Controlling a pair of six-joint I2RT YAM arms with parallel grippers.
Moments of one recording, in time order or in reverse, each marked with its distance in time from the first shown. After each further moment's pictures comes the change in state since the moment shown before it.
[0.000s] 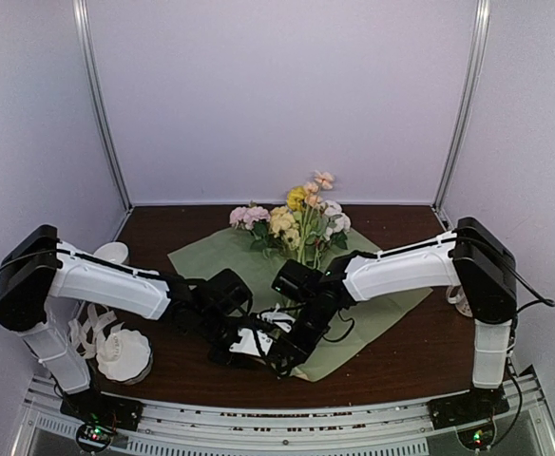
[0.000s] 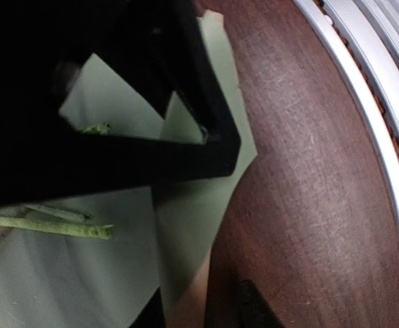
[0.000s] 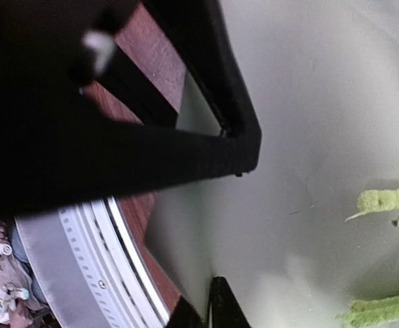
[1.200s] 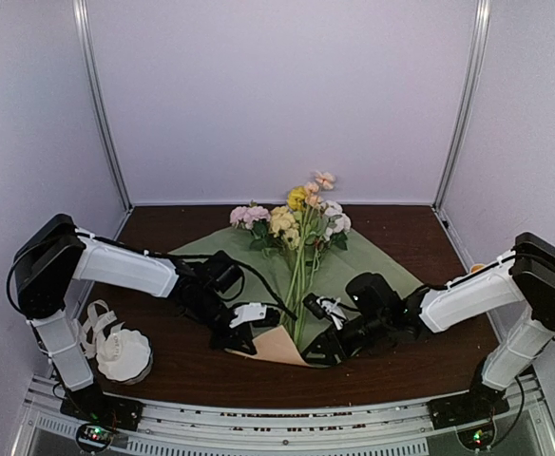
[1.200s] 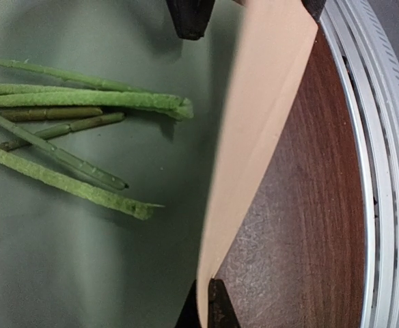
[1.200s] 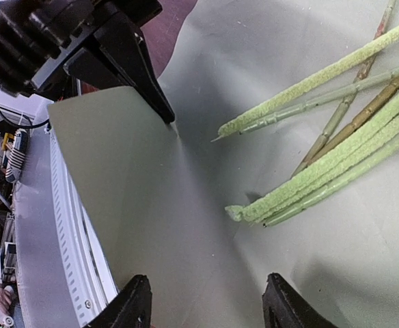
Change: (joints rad) left arm 0.182 0.117 0.083 -0.068 0.289 -0.272; right arm -0.105 -0.397 -0.710 0.840 0.069 0.303
